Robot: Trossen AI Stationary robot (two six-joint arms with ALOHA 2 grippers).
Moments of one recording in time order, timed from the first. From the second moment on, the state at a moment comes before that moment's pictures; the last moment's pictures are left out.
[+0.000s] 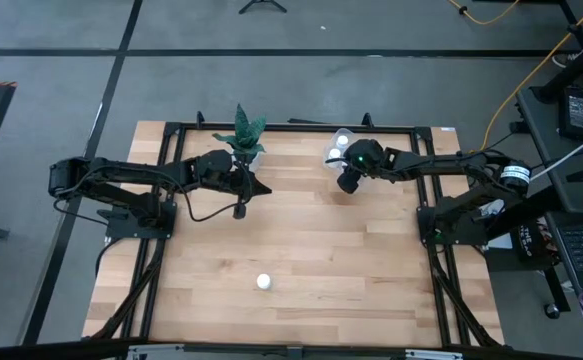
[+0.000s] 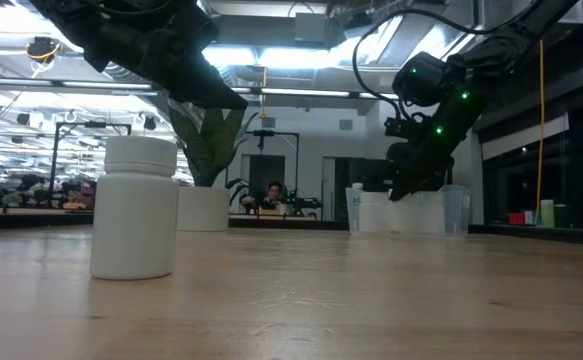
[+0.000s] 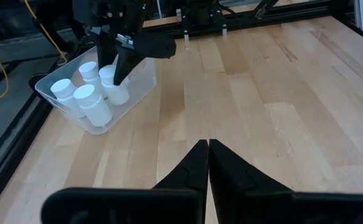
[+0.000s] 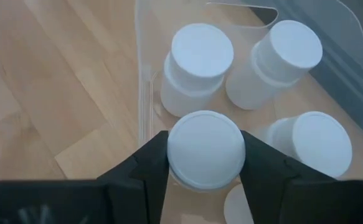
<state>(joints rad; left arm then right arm) 0.24 1.18 0.59 0.18 0.20 0.22 -0.46 1.43 0.67 -0.11 0.26 0.07</state>
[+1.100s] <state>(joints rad) 0.24 1.18 0.59 0.18 0.20 0.22 -0.46 1.23 0.67 -0.15 0.26 0.05</state>
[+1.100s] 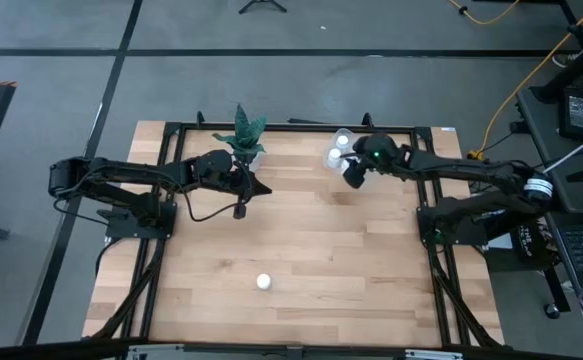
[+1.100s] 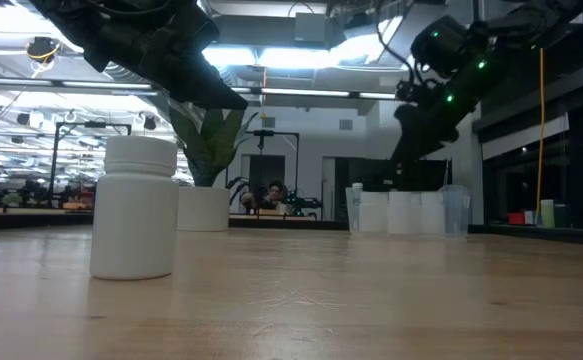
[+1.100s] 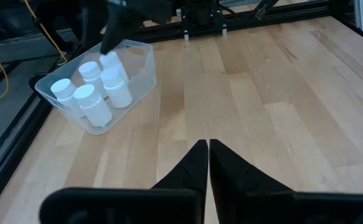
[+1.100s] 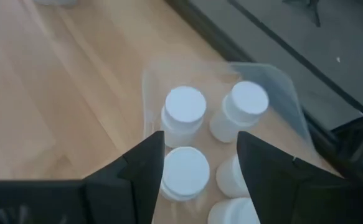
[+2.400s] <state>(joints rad) 0.24 1.18 0.59 0.19 0.20 0.19 0.05 1.00 0.40 0.20 0.26 0.02</state>
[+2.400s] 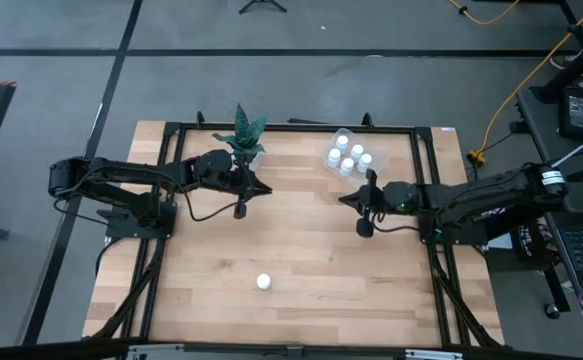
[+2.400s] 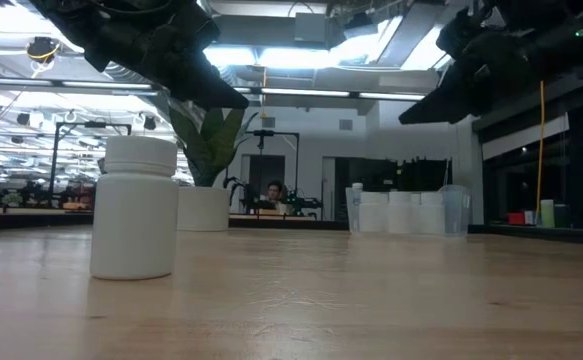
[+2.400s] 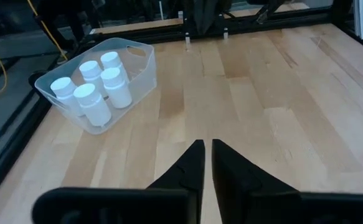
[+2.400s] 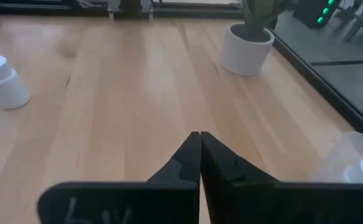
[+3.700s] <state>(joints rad) -0.02 1.18 0.59 -0.08 0.20 0.21 0.06 1.00 0.39 0.22 0.26 0.07</state>
